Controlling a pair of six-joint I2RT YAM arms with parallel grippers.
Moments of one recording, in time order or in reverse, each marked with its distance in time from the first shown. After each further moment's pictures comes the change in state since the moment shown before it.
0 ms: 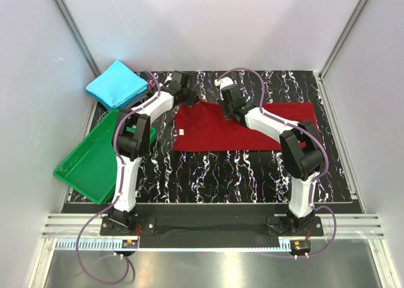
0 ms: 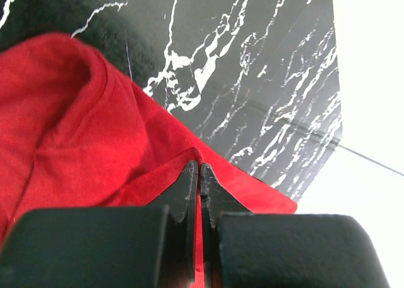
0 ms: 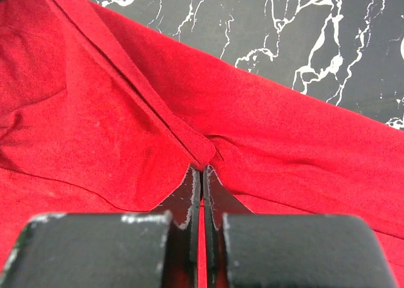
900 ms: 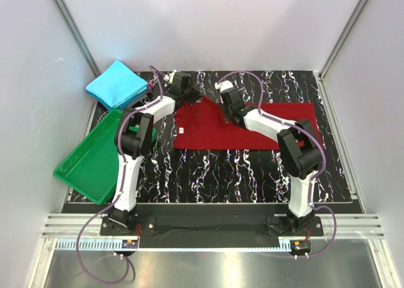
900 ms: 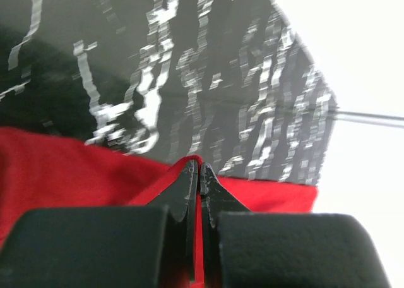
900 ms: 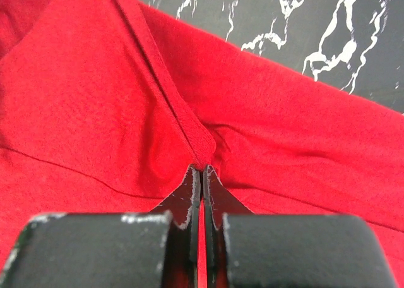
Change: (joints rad) left arm 0.001 0.060 -0.038 0.335 0.054 0.254; right arm 0.000 0.027 -0.015 0.014 0.006 0.016
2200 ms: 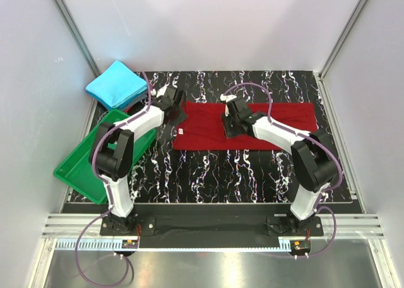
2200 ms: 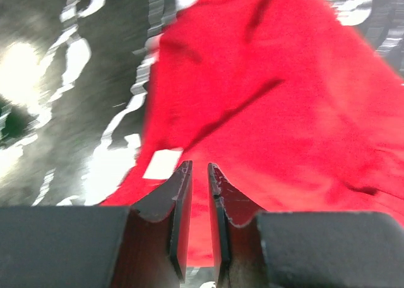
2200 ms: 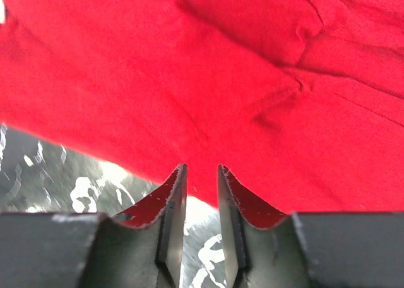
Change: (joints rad) left arm -0.043 -0.431 -0.437 -0.401 -0.243 0.159; right arm 0.014 -0.200 -0.192 -0.180 -0.255 0.156
